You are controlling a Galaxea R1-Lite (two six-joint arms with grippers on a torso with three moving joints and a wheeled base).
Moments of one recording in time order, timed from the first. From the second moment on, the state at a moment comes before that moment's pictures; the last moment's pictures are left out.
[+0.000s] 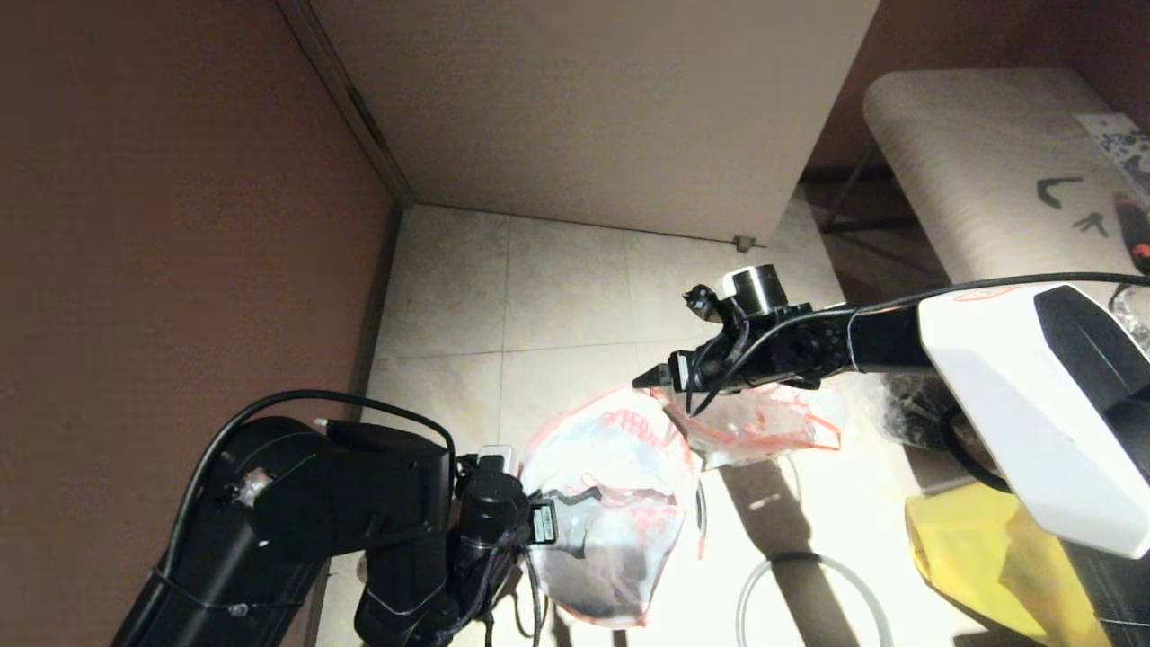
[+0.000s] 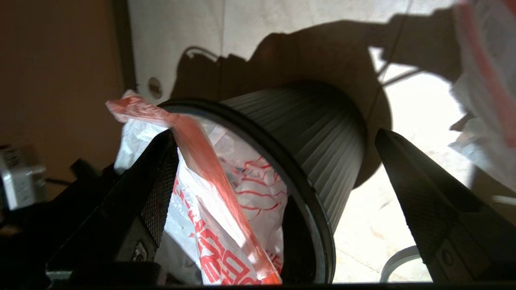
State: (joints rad) left arm -0.54 2.49 -0.66 -1.39 0.34 -0.29; right arm 0.41 2.42 -1.96 0.19 0.36 0.24
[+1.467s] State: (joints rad) left arm -0.44 2.49 -0.76 -1.39 0.41 -0.37; right arm 0.52 2.22 -1.77 0.23 -0.03 0.16
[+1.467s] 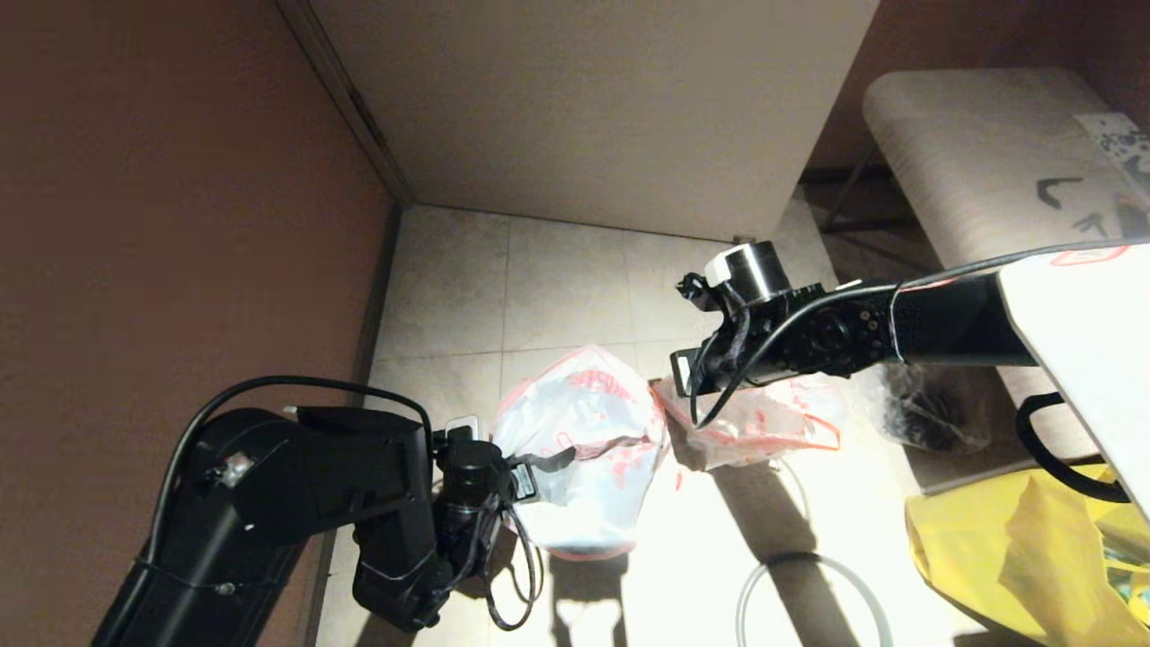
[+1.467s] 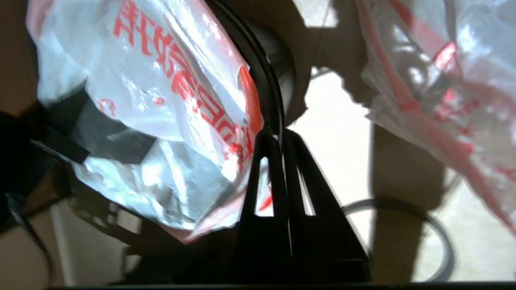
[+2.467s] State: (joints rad) left arm -0.33 2.47 -0.90 -1.24 0.47 -0.45; right arm 0.66 2.30 -1.76 0.16 -0.24 0.12
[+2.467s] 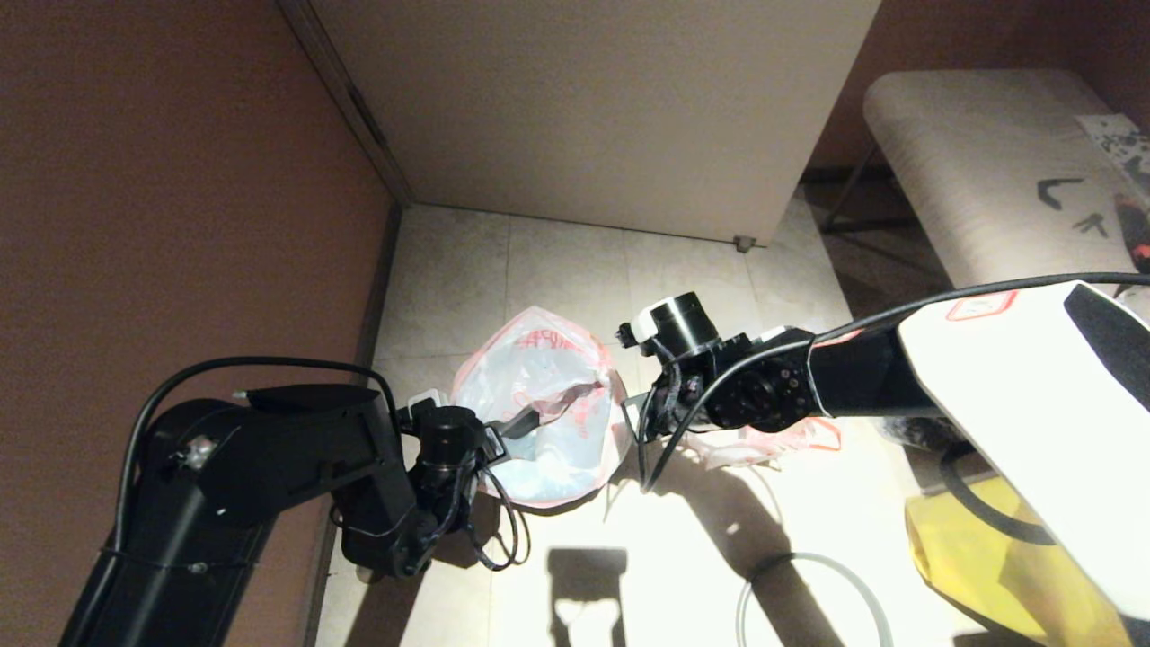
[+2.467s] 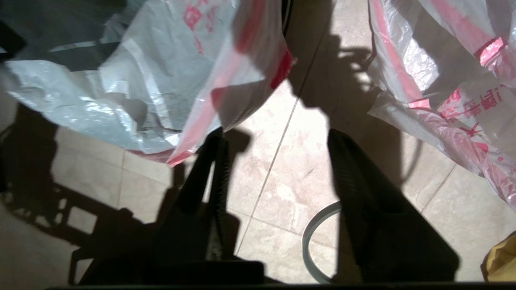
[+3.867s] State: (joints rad) left arm -0.33 2.47 -0.90 -1.24 0.47 -0.45; right arm 0.71 2.50 -1.84 0.06 -0.40 0.14
